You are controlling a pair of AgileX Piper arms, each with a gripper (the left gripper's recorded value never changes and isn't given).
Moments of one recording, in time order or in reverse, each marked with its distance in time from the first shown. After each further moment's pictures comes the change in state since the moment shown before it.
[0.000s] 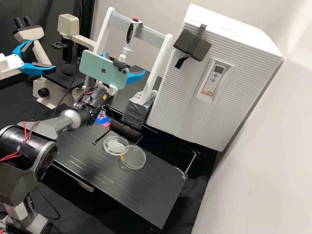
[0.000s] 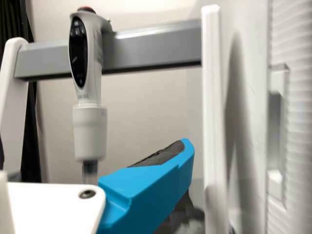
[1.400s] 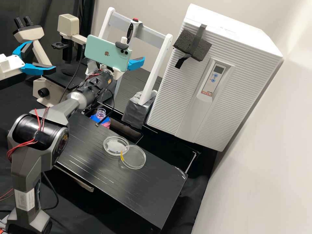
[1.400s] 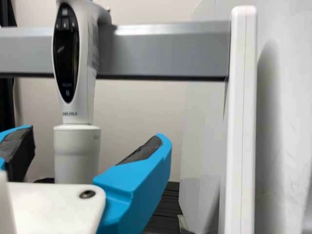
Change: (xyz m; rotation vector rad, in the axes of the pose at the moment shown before) left arm 0.003 -0.006 -0.008 0.008 0.030 -0.020; right arm 0.053 -0.002 -0.020 -0.083 -0.067 -0.013
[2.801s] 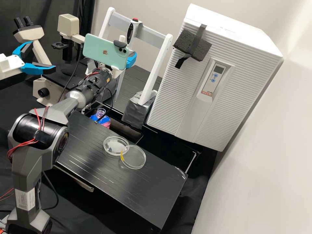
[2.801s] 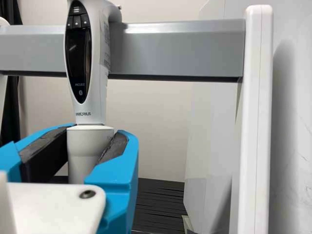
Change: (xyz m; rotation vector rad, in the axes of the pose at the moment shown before) left arm 0.000 0.000 -0.003 -0.028 0.008 0.001; right arm 0.001 -0.005 -0.004 -0.008 0.000 -0.015
